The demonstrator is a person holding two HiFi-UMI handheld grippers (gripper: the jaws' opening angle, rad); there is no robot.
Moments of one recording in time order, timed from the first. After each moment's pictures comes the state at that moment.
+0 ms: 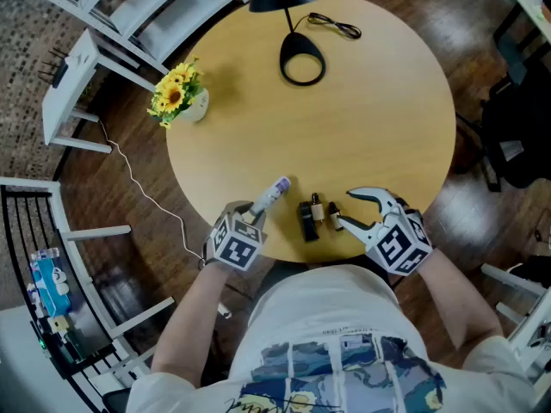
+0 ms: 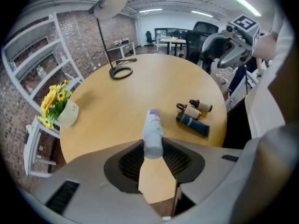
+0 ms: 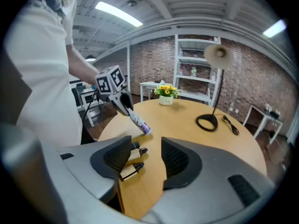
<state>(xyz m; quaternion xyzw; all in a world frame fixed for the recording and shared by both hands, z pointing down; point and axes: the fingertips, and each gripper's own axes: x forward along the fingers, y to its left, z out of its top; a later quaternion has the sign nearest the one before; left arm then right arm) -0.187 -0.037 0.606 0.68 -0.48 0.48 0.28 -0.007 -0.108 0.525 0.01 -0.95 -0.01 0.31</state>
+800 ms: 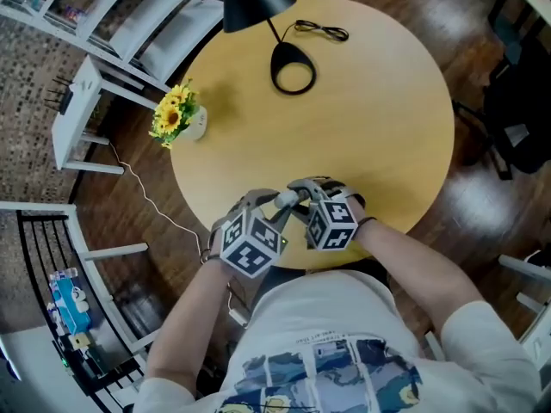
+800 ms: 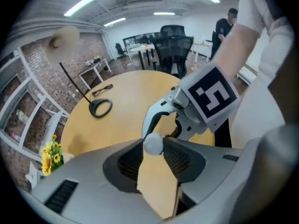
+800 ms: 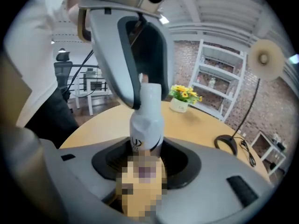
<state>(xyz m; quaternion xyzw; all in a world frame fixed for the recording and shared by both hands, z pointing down) -0.106 -0.101 0.532 0.75 -0.38 0.51 0.17 -0.133 -0.101 0.593 -0.05 -0.95 -0.13 0.30</state>
